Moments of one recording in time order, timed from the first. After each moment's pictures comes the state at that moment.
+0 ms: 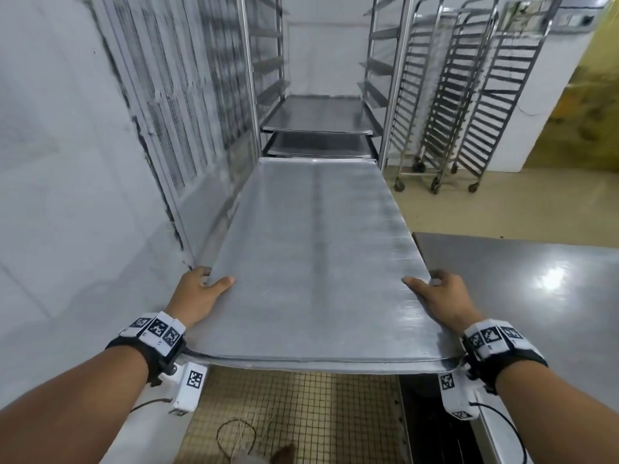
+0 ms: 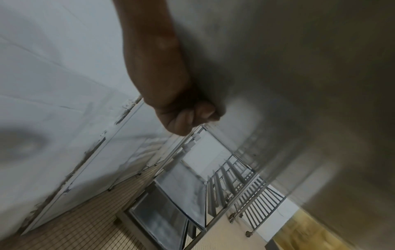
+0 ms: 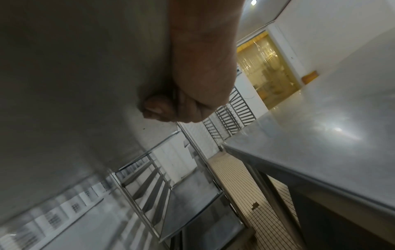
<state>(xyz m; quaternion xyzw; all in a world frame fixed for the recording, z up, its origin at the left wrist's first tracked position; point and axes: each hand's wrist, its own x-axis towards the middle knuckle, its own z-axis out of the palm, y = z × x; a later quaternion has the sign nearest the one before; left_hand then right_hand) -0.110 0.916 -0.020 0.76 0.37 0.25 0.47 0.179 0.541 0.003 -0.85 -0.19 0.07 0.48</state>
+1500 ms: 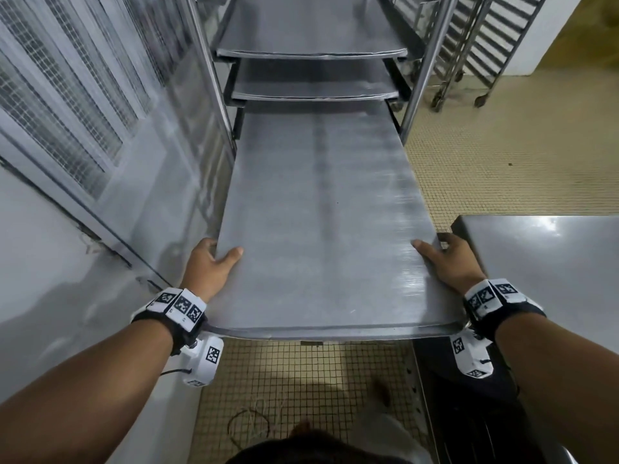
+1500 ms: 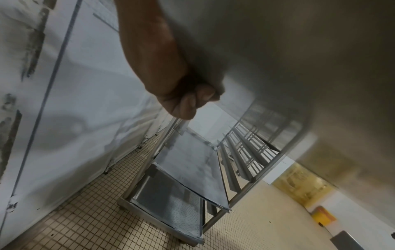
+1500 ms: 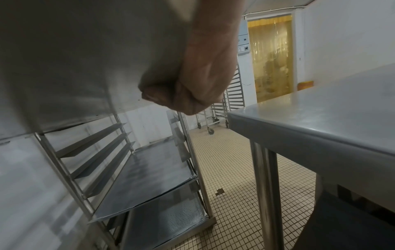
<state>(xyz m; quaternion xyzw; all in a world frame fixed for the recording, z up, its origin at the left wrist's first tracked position) 0.131 1.096 -0.078 0.78 0.40 0.21 0.43 0.387 0.733 -0.069 -0.91 -0.09 0.14 0.38</state>
